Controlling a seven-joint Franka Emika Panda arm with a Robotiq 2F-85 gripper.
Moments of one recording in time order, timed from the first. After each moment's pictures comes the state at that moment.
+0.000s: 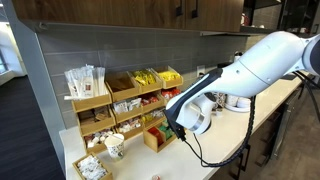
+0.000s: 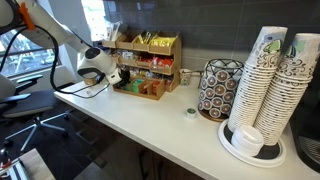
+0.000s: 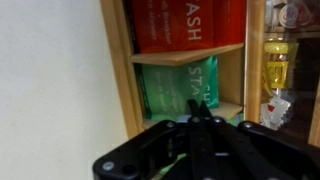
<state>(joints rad) 0.10 0.36 0.24 -2.12 1.04 3.28 0.66</state>
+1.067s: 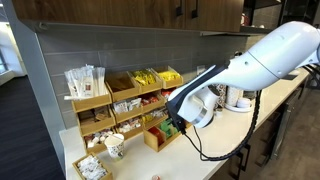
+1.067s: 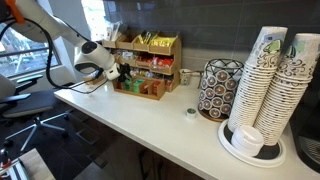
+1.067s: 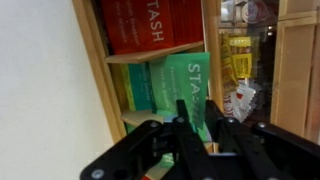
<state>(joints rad) 0.06 0.28 0.28 -2.13 1.07 3.28 0.67</state>
